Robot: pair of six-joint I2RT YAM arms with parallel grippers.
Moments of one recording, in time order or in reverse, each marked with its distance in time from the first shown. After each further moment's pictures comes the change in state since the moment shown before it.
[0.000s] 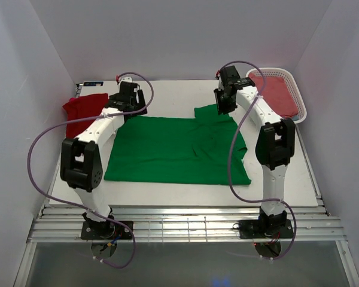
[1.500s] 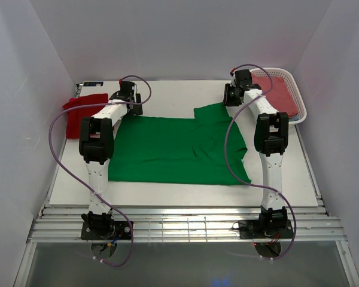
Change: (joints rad) left arm 0.173 0.566 0.372 0.007 0.071 0.169; right arm -0.187 0.399 0.205 0.351 -0.196 0.059
